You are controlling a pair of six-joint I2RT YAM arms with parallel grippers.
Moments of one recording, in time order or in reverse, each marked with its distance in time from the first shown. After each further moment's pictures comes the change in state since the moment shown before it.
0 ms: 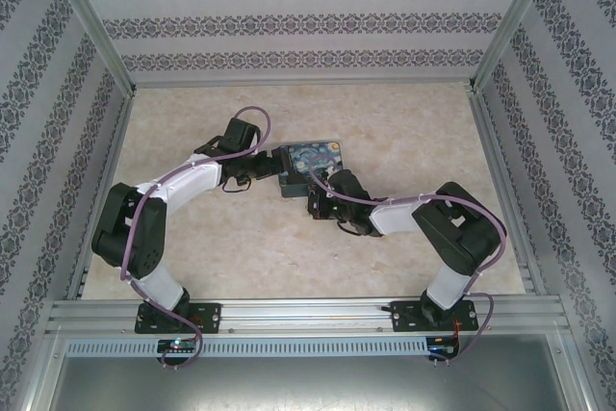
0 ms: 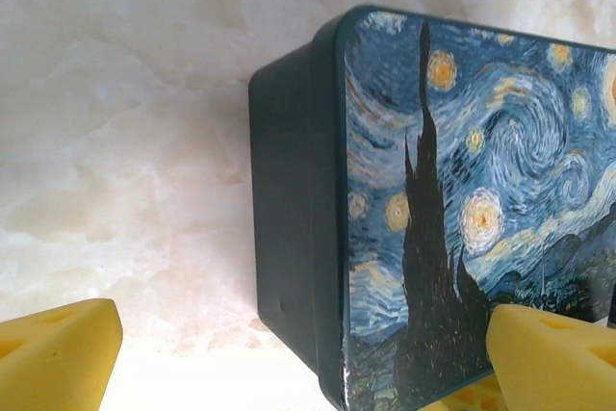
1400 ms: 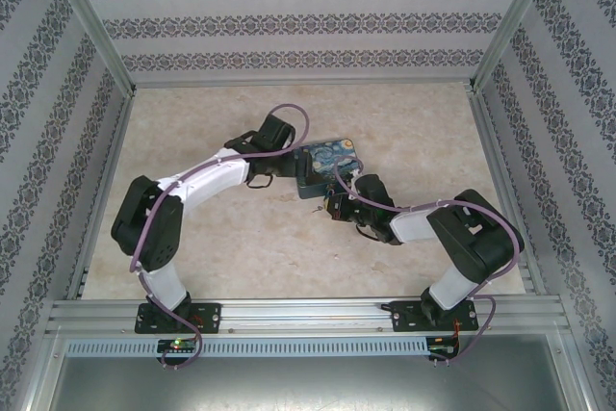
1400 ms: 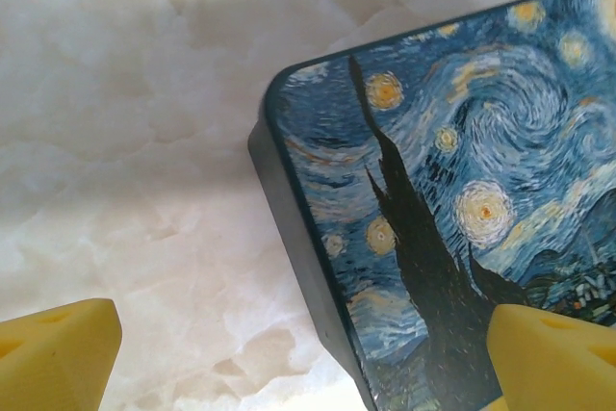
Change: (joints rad) left arm -0.194 0.114 0.197 -0.109 -0.261 0.158; right arm -0.138 -0.084 -0.177 0.152 -0.093 0.023
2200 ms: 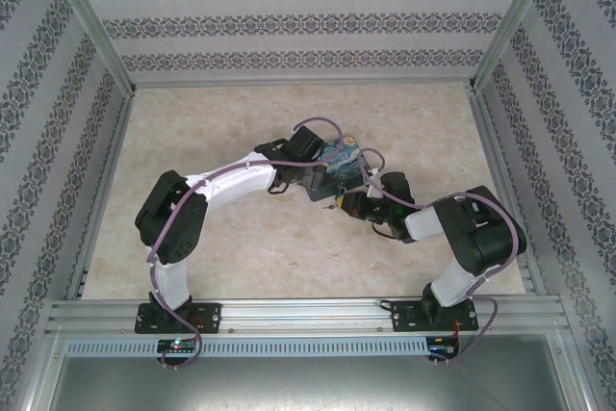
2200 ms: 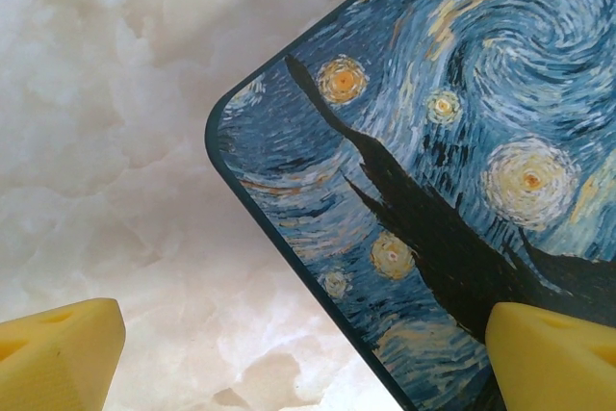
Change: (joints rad) left arm -0.130 0.114 0.100 -0.066 -0.218 0.104; right arm -0.214 0.027 -0.073 0.120 -0.291 -0.007
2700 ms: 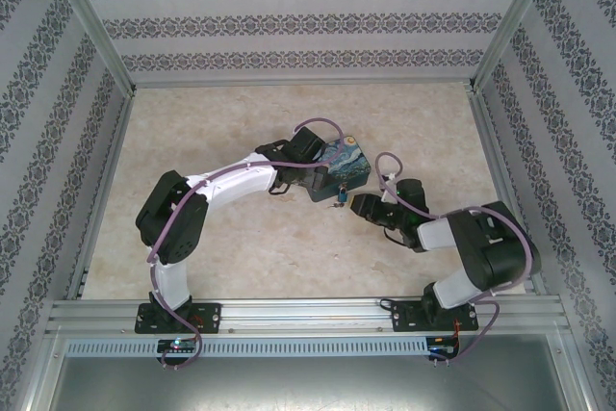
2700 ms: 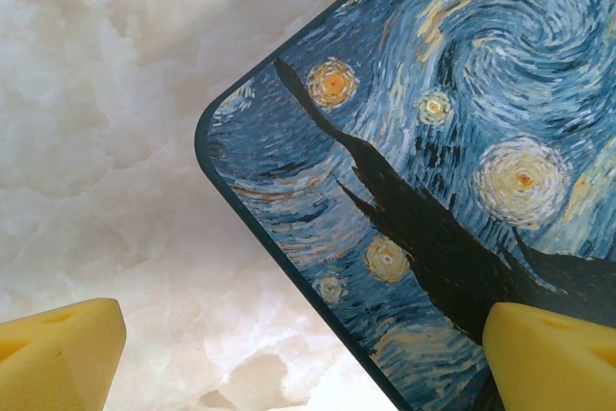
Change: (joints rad) left arm -0.005 0.002 -0.005 0.012 0.008 -0.004; right arm -0.091 -0.137 -0.117 0.003 0.019 0.014
